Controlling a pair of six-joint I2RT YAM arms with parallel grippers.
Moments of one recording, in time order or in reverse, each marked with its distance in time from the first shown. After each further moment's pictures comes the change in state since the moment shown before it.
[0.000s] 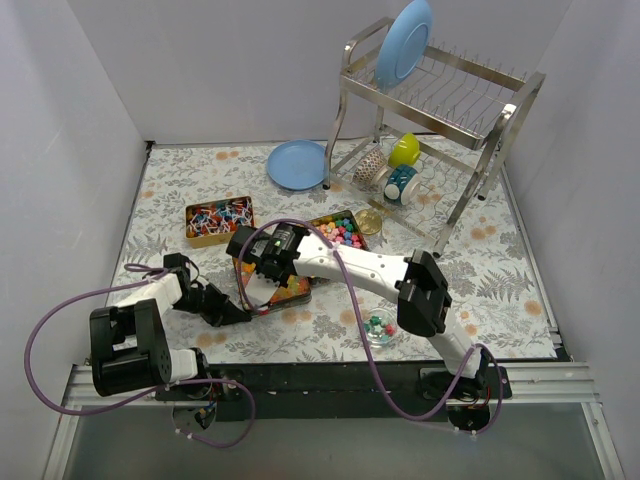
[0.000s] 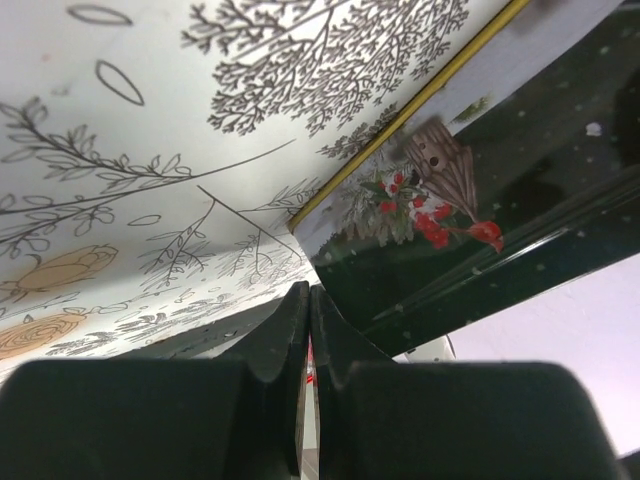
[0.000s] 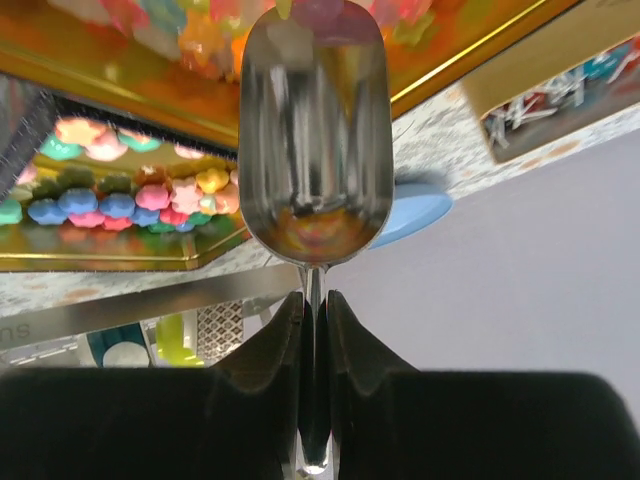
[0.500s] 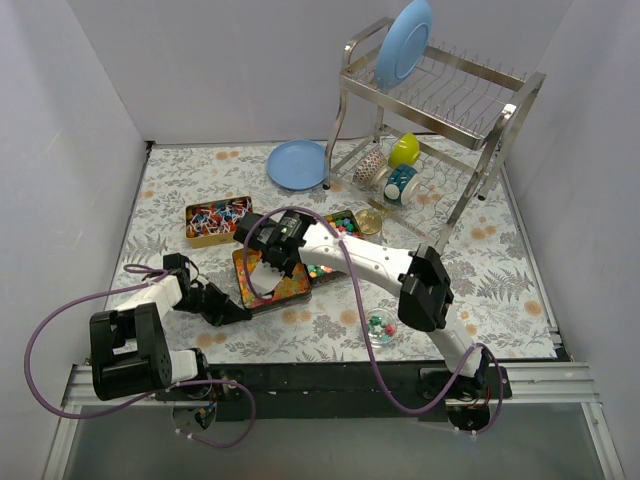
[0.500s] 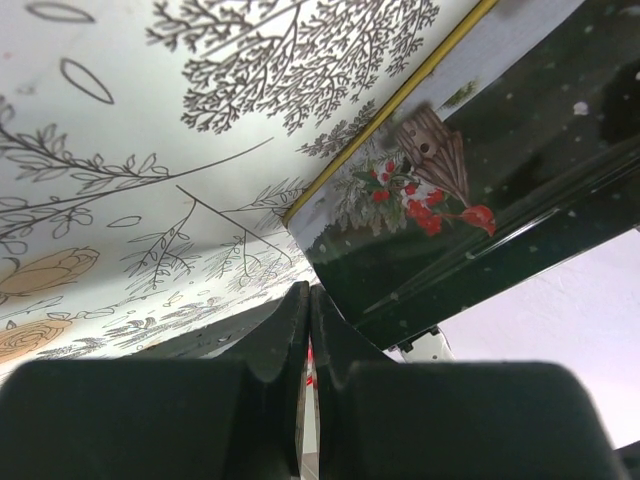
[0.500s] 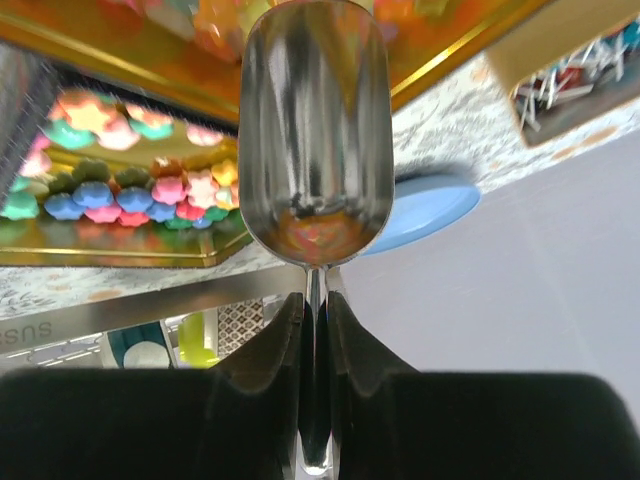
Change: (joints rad) left arm 0.000 -0.025 -0.012 0.025 0.019 -0.016; right arm -0.023 0.004 0.040 -0.054 -0.043 0.028
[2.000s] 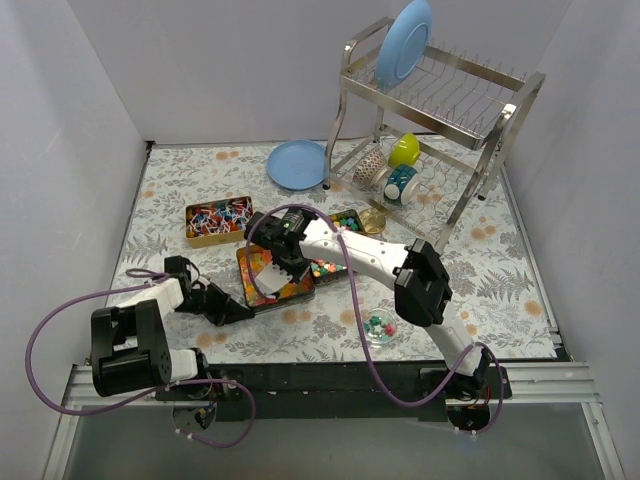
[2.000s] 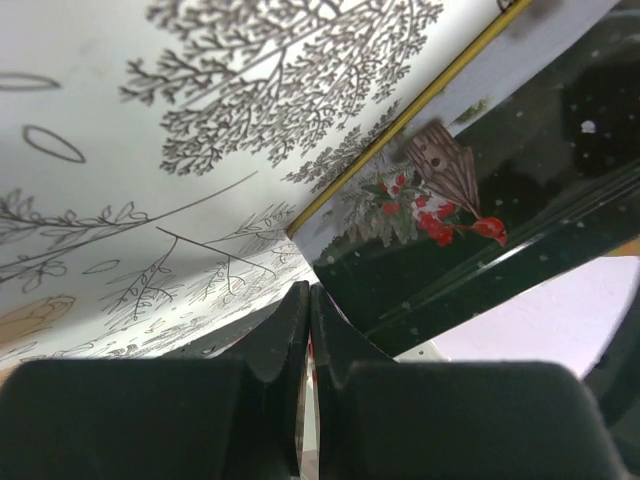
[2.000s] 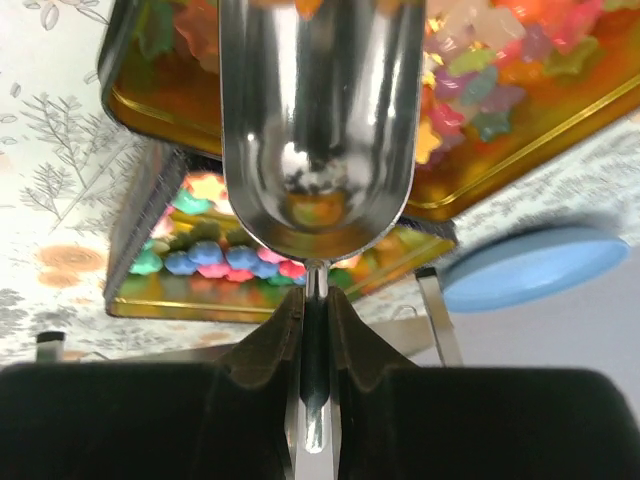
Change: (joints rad) left arm 0.000 0.019 -0.039 0.101 0.048 -0.044; right arm -0.064 0.020 -0.031 -0.103 -0.127 0.145
